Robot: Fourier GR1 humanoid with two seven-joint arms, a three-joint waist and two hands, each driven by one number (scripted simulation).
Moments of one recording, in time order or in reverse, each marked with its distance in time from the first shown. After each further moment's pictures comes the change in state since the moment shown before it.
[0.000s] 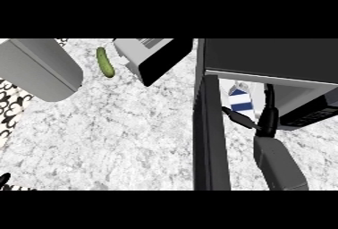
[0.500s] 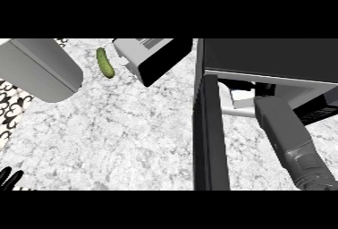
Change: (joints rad) left arm -0.010 -0.023 -0.039 0.033 -0.037 0.008 0.016; right arm -0.311 -0.094 0.095 0.085 0.056 0.161 0.189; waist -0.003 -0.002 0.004
